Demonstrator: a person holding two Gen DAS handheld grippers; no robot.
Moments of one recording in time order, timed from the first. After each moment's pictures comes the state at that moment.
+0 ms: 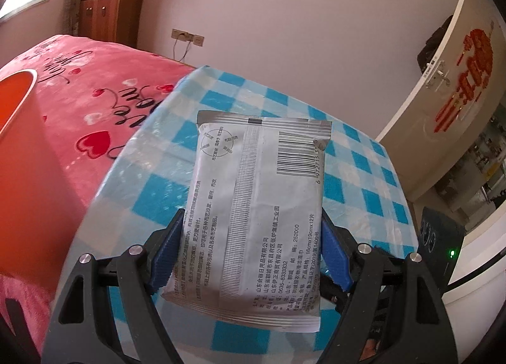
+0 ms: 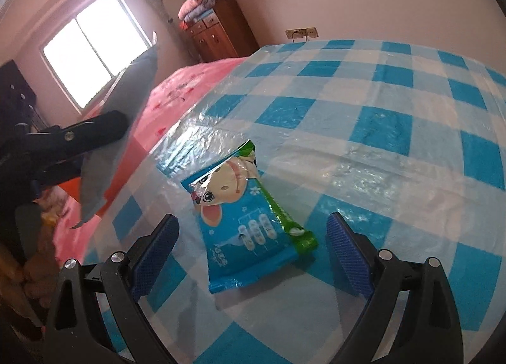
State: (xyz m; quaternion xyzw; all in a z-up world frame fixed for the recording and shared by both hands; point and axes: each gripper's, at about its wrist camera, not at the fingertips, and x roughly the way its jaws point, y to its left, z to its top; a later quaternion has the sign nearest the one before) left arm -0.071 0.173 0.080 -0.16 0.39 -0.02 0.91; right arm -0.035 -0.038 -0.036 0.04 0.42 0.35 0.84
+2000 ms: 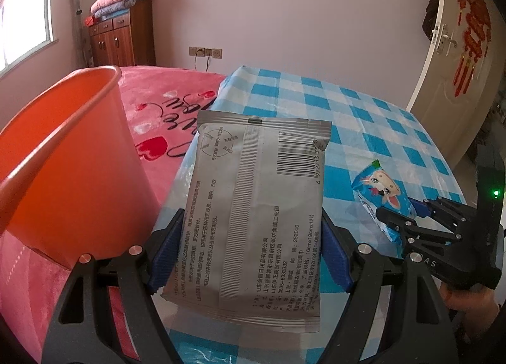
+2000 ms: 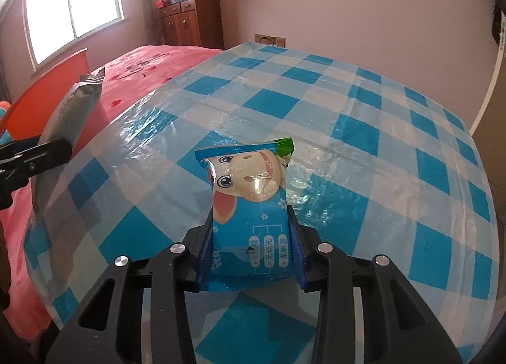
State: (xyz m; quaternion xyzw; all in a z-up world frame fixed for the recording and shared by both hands) left arm -0.131 0.205 0.060 -0.05 0.38 0.03 0.92; right arm -0.087 -0.010 -0.032 -0.08 0.39 0.23 0.89
